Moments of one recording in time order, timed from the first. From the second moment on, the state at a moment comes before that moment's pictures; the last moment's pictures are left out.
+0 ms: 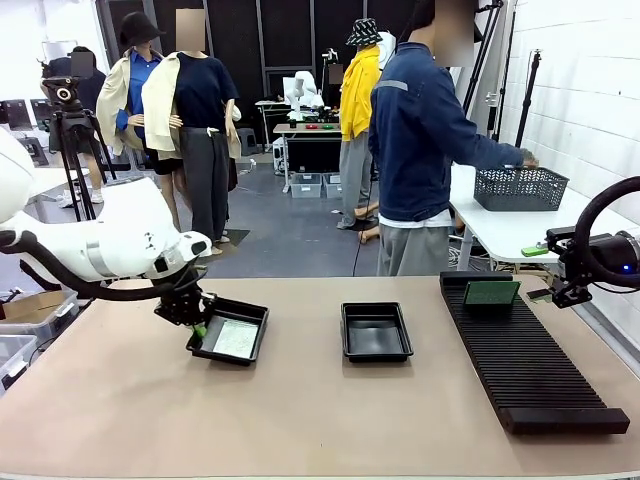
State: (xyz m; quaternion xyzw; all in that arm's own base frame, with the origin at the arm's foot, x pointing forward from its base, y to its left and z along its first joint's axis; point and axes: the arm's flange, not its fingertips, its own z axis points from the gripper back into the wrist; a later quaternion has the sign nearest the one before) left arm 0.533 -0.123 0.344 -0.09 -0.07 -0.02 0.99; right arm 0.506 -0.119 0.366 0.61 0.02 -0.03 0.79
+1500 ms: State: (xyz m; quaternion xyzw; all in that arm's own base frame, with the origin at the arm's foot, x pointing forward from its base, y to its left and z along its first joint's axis) left arm 0.537 0.107 0.333 -0.10 -0.05 0.03 0.99; right arm 0.506 -0.119 0.366 0.61 0.02 -0.03 0.79
